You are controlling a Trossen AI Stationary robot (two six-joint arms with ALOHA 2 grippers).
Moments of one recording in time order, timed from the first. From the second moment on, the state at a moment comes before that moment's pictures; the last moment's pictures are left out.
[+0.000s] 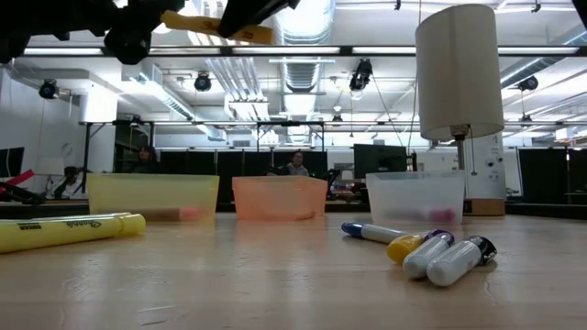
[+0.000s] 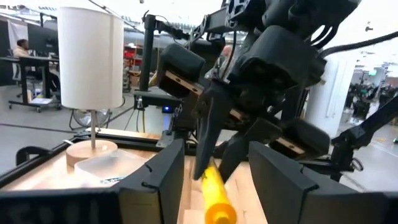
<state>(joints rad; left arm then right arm) -0.39 0.78 0.24 0.76 -0.39 -0.07 0.28 2.10 2.05 -0.86 0.50 0.05</state>
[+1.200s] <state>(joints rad) -0.39 0.78 0.25 0.73 -0.41 -0.13 0.20 2.10 2.11 -0.70 0.37 -0.06</state>
